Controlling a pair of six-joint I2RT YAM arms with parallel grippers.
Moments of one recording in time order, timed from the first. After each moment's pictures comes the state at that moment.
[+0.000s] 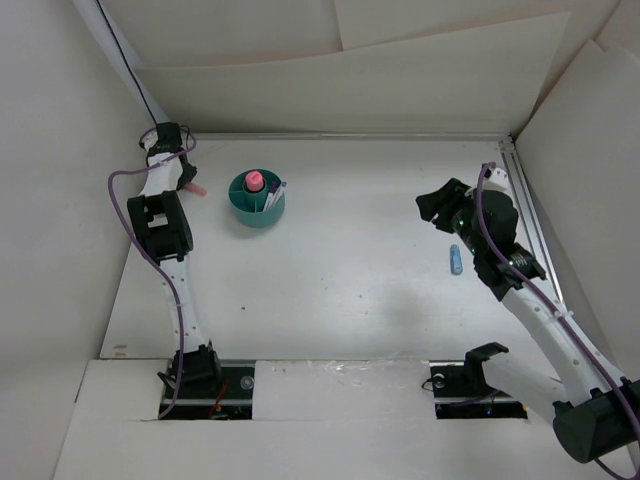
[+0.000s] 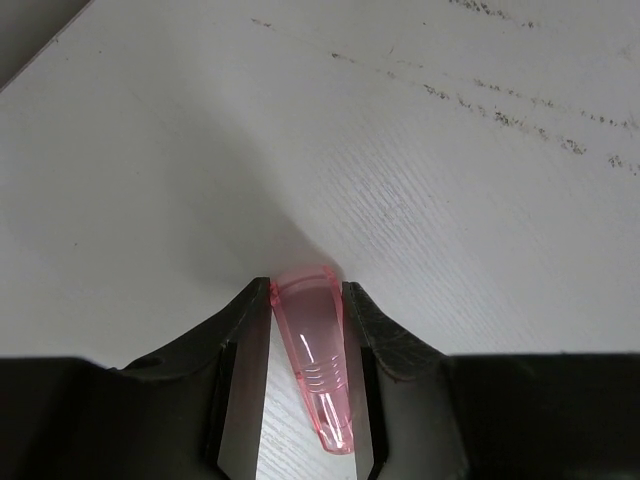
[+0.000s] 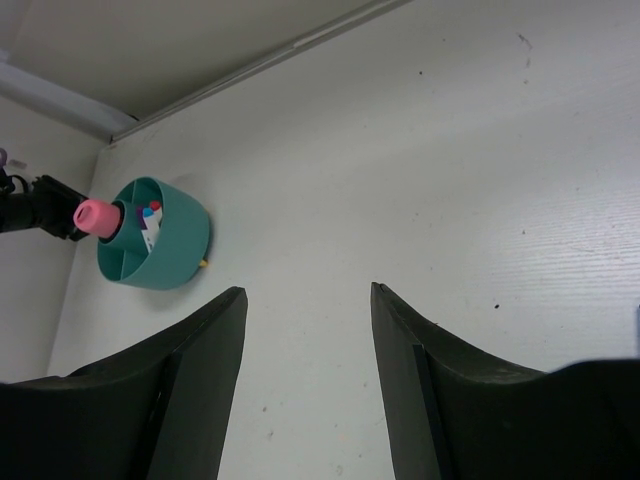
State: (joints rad) left arm 0.21 2.46 2.14 -0.63 -0.25 -0.62; right arm 0.32 0.93 0.85 -0.17 0.10 0.62
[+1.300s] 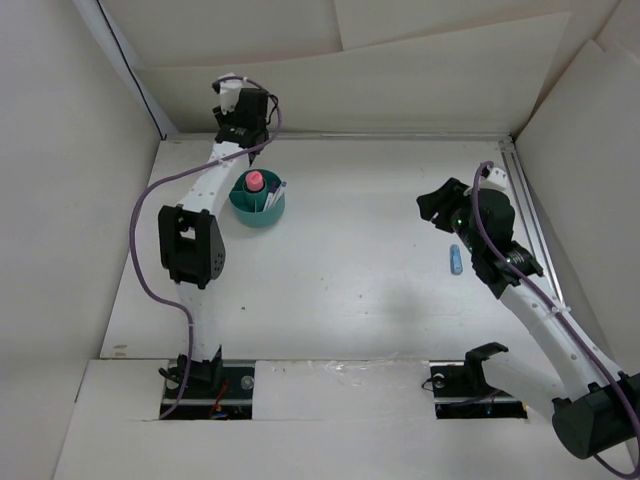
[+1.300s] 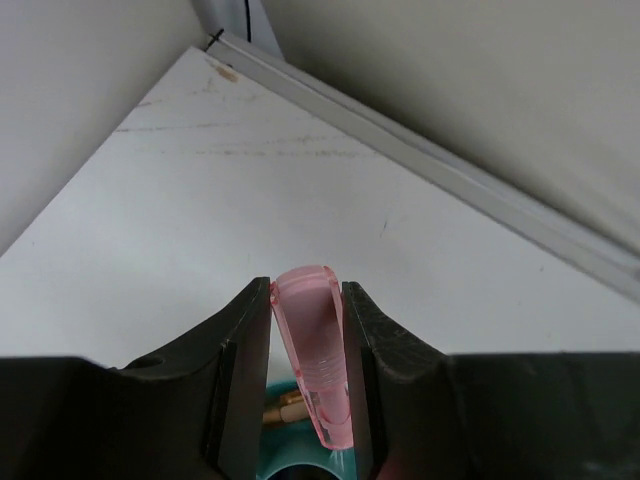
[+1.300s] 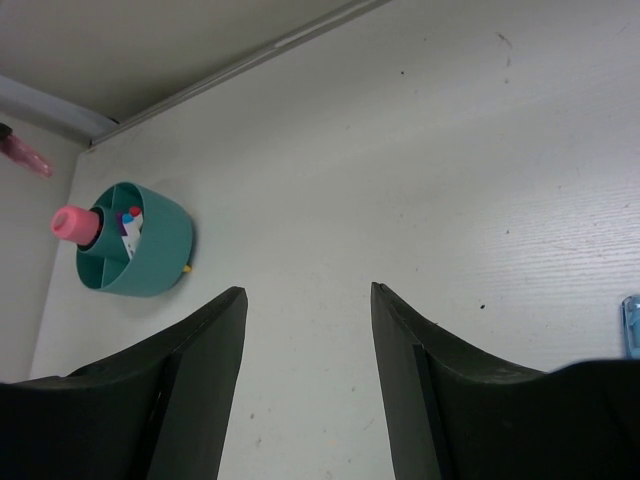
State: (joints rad) left arm -0.24 2.07 2.01 -0.46 -0.73 -0.42; right arm 0.32 0.96 0.85 -0.17 0.13 0.61
